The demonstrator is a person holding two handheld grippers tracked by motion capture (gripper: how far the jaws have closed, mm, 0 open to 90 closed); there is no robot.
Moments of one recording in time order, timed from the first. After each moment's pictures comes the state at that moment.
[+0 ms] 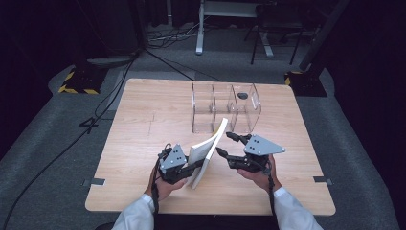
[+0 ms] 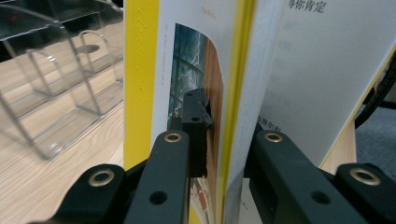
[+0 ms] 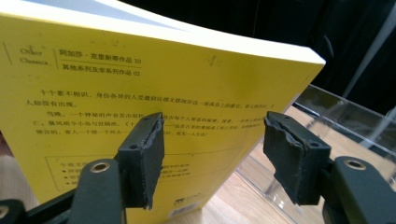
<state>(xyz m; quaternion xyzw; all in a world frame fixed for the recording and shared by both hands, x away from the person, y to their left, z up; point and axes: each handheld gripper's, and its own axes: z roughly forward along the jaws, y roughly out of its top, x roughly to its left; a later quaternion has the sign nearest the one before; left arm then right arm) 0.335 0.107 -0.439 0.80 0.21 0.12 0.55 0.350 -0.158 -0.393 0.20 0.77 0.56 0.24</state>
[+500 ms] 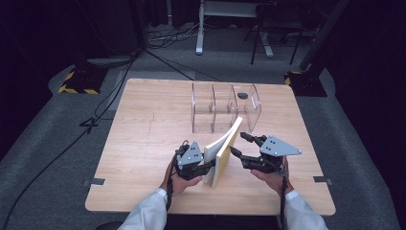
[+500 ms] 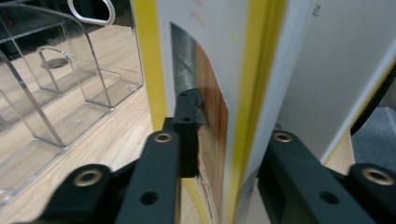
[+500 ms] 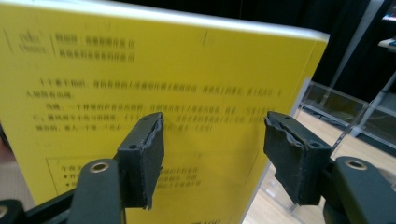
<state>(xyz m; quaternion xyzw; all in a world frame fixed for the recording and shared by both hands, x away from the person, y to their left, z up) 0.343 0.074 -0.439 0.80 0.18 0.12 0.55 0.349 -0.194 -0.399 0.21 0.76 0.56 0.25</state>
